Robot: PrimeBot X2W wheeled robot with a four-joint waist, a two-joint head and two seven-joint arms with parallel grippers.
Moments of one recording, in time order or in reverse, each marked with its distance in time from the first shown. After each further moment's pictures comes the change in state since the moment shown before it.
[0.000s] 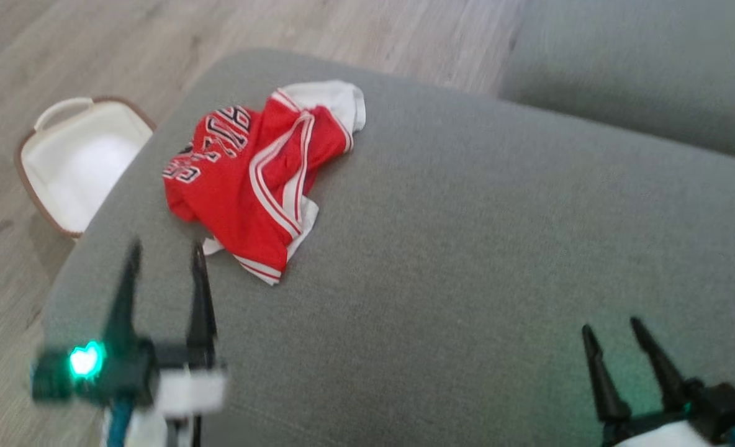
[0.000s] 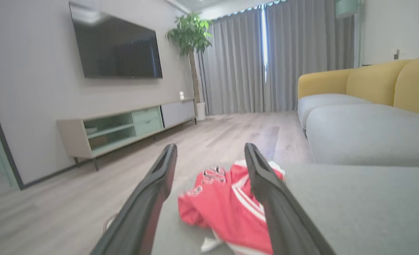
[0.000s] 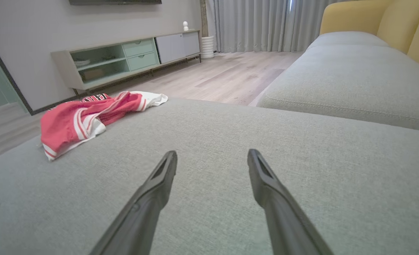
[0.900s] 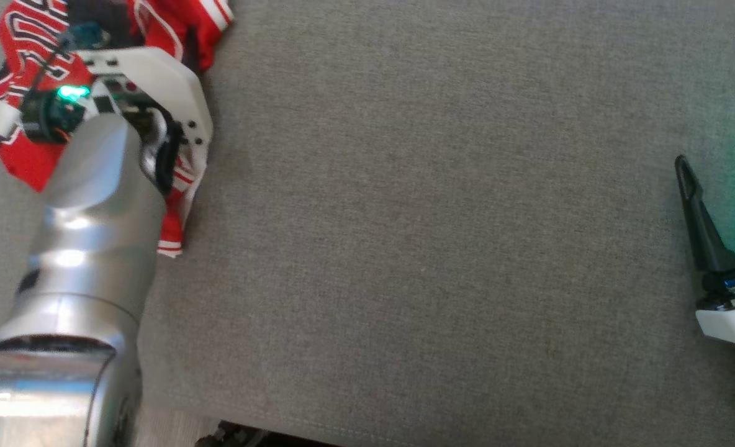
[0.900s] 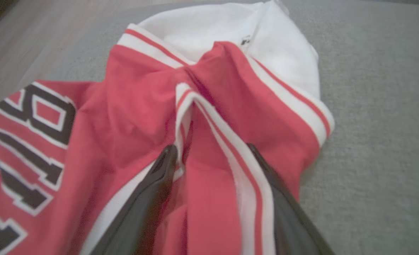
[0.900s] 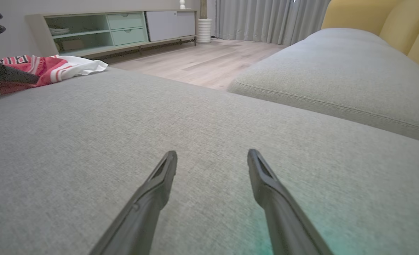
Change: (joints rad) left arm -1.080 -0.028 0.027 1.092 -0.161 -0.170 0.415; right arm -0.303 -0.355 -0.002 -0.163 0.031 0.000 -0.012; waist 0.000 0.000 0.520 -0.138
